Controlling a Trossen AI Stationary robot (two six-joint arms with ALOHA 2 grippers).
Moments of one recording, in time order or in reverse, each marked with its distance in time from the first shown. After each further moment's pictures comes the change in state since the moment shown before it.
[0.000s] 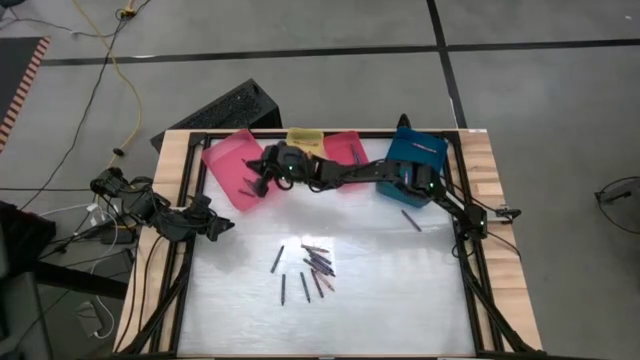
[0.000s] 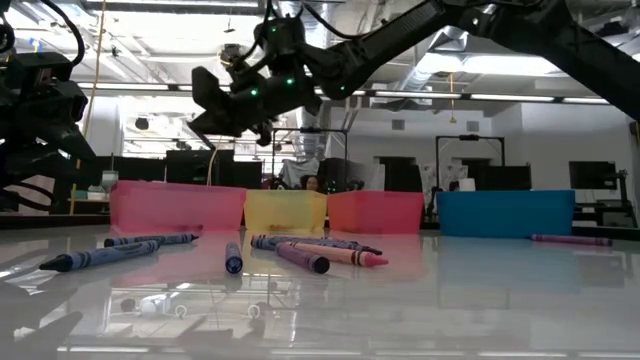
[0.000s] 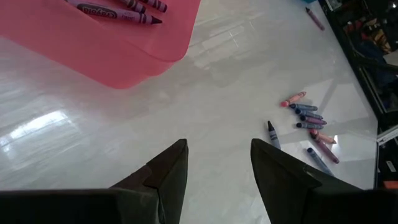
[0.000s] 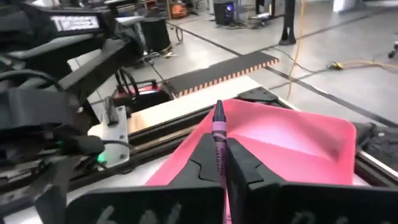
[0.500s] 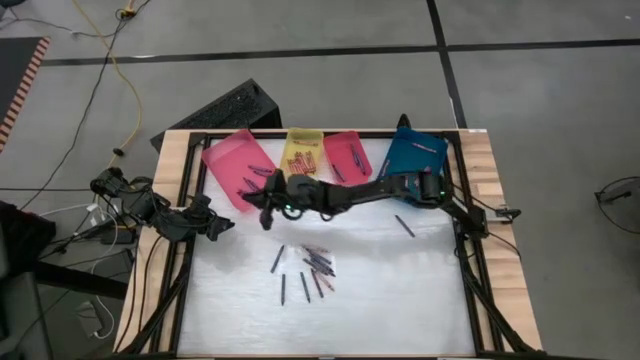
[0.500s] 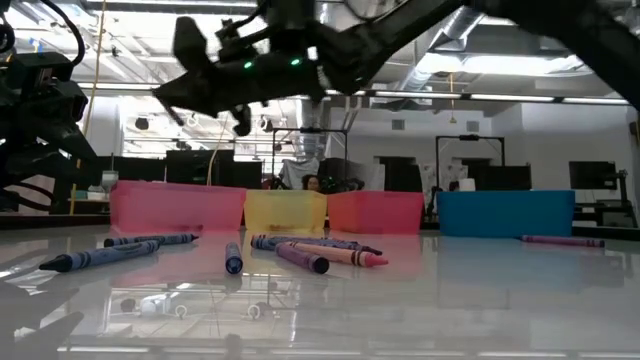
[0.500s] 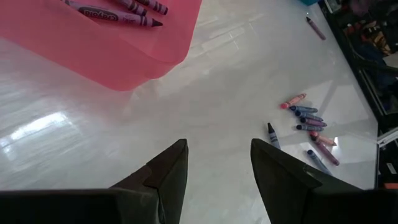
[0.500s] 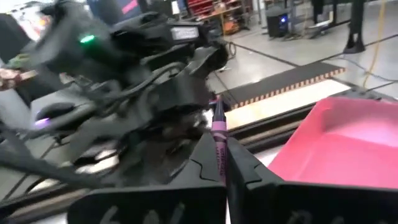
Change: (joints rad) left arm 0.000 0.000 0.000 0.000 -0.008 0.000; right arm 0.129 -0.066 -0.180 0.237 -0.056 0.069
